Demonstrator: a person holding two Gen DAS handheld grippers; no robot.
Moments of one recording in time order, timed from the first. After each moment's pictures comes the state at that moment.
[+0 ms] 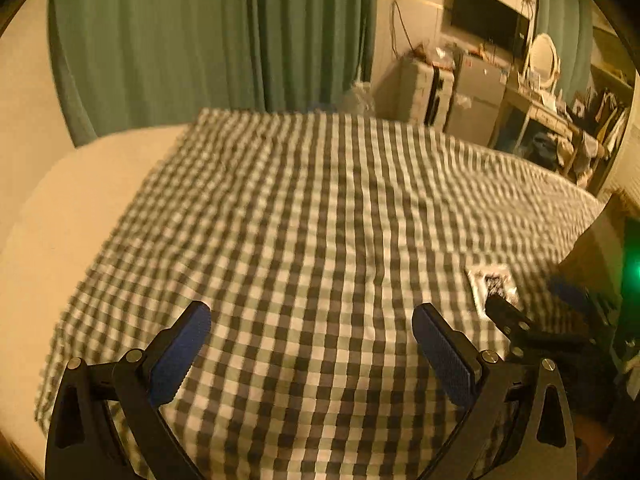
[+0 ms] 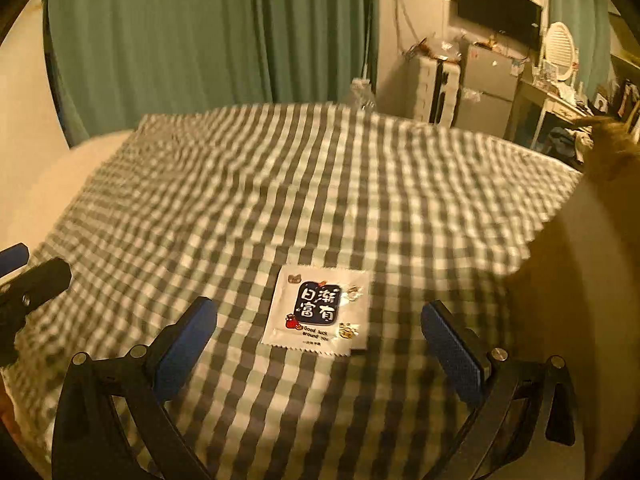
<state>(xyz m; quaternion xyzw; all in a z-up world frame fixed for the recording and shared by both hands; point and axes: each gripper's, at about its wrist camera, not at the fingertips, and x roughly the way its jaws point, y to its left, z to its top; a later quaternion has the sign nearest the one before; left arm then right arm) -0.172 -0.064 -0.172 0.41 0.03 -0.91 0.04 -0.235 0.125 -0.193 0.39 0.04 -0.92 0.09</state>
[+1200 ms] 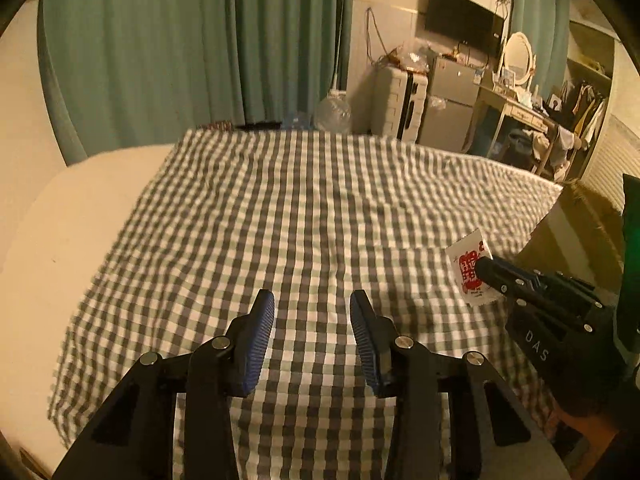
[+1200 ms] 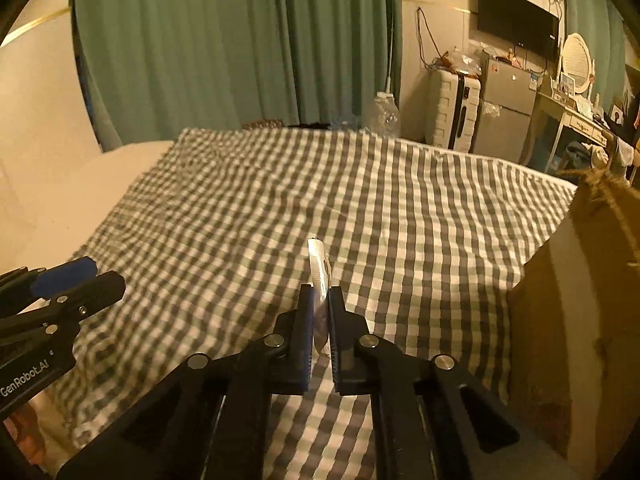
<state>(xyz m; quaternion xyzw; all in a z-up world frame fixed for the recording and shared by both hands) -0.135 -0.045 -0.121 0.38 0.02 -0.92 0.01 -0.202 0.111 -0.144 0.36 0.03 -0.92 0.14</state>
